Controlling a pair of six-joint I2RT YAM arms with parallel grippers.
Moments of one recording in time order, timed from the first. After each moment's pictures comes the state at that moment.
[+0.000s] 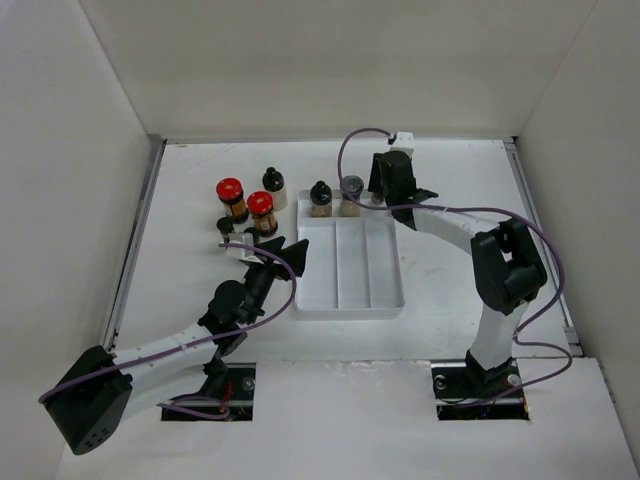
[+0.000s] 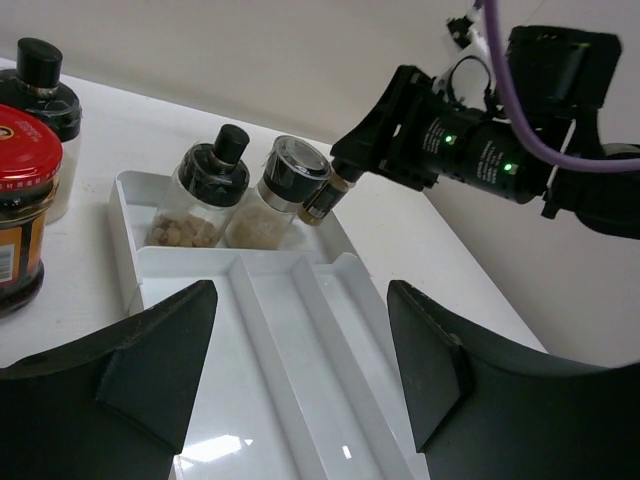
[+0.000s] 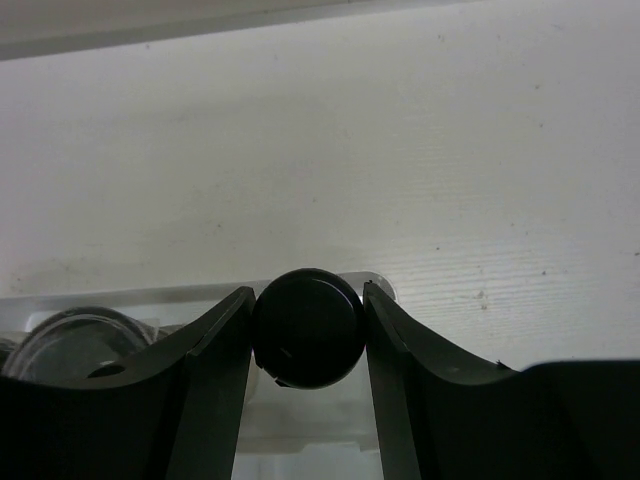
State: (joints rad) left arm -0.79 0.90 0.16 0.95 -0.39 -0.48; right arm 0.47 1.84 1.29 0.14 0.43 0.30
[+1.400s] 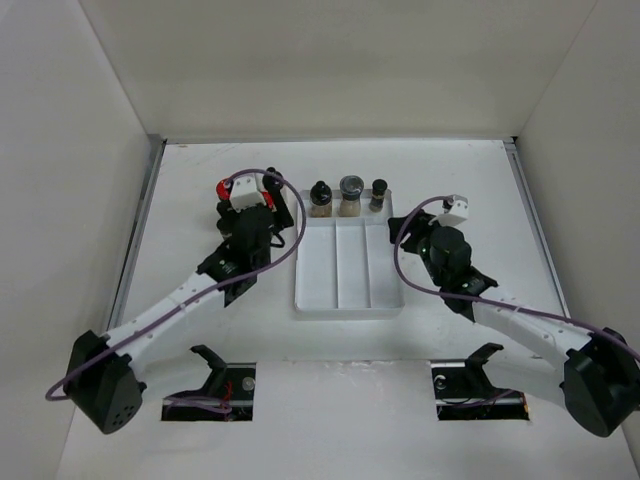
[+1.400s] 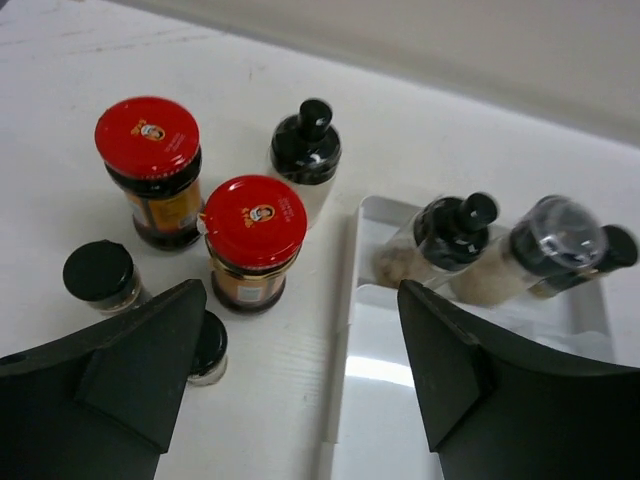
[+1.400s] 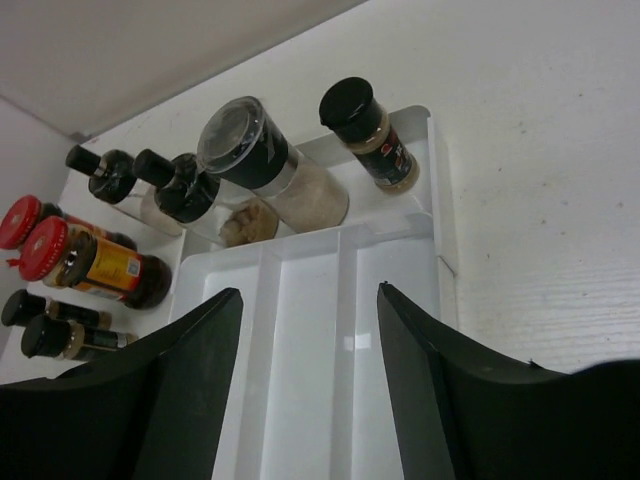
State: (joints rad) left arm -0.66 1.06 0.75 0.07 -0.73 -0.44; right arm 0.58 1.07 0.52 0.36 0.37 0.62
